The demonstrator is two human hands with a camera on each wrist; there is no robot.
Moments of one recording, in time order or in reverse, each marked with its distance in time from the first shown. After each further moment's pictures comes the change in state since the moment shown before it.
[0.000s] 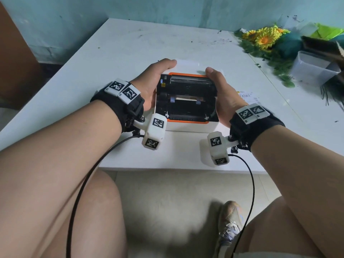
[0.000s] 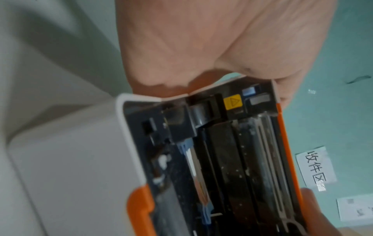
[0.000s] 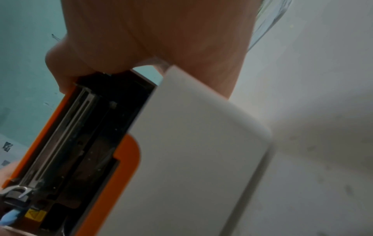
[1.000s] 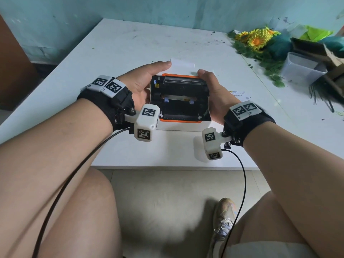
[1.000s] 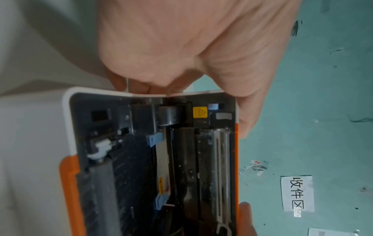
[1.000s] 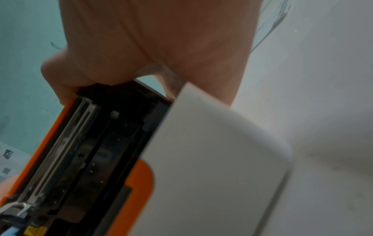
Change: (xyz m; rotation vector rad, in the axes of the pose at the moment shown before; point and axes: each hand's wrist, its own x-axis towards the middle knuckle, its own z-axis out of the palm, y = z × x) left_hand -0.011 0.006 -0.005 -0.004 -0.006 -0.207; right_hand -0.006 -0.008 0.002 0.043 -0.041 0.087
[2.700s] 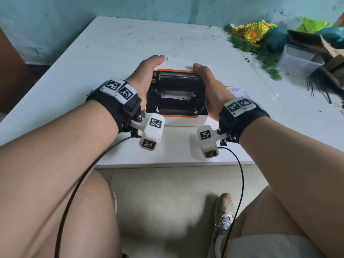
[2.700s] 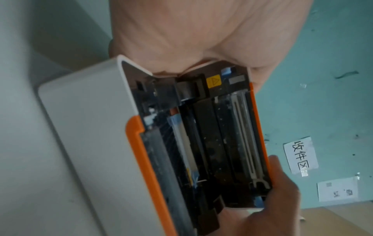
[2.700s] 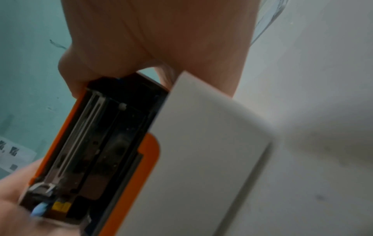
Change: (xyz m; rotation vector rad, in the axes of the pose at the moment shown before) left_hand 0.006 -0.006 0.018 0.010 0.119 0.153; right_hand -0.010 -0.002 0.006 -0.051 0.050 -0.007
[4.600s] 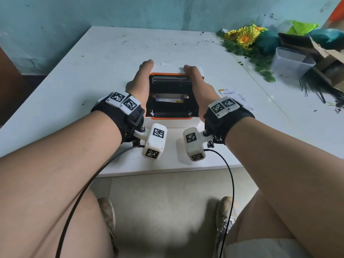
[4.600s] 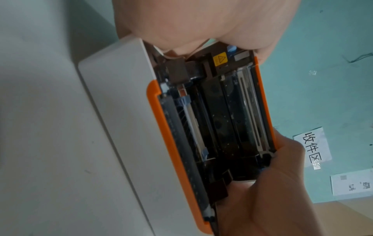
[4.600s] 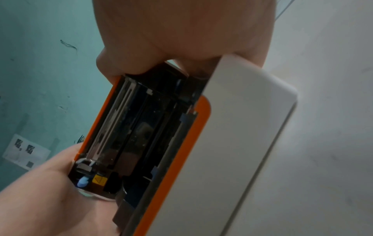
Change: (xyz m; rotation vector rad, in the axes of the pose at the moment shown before) left_hand 0.058 -0.025 -0.006 -0.060 0.210 0.007; right_hand -0.007 -0.012 0.023 -0.055 0.236 0.091
